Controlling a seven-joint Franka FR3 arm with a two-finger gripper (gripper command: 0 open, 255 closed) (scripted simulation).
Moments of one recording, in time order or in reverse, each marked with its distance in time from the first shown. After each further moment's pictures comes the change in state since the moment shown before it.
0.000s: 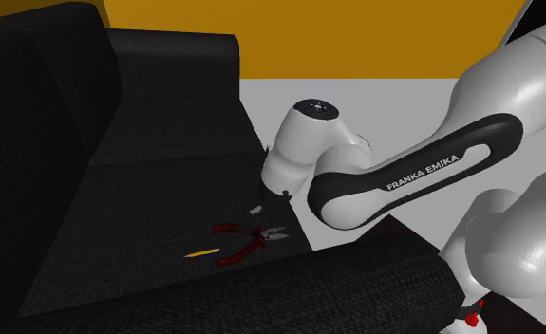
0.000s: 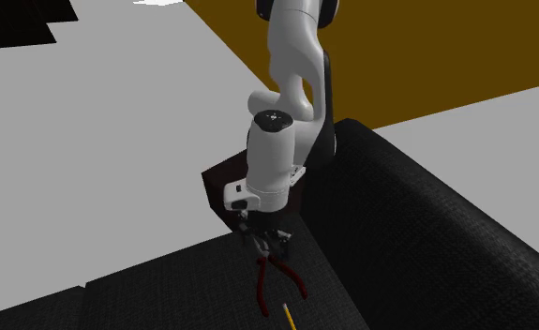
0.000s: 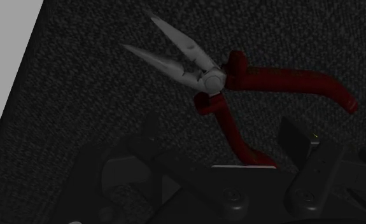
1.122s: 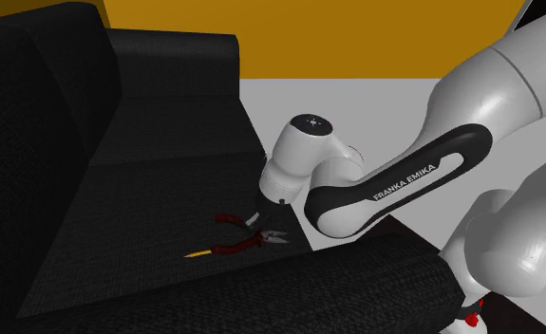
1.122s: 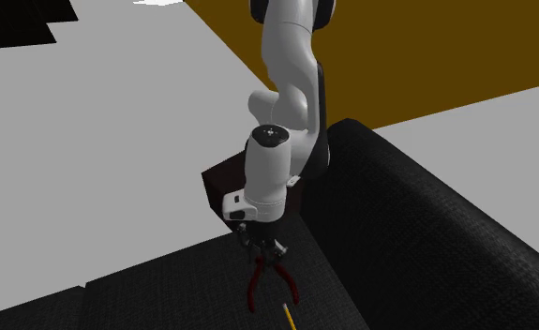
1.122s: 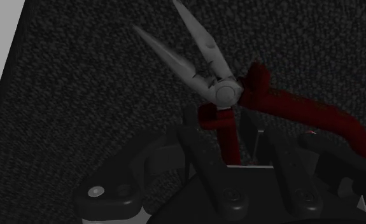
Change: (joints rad) arm -0.031 0.081 0.018 -0.018 -0.058 0.105 0.042
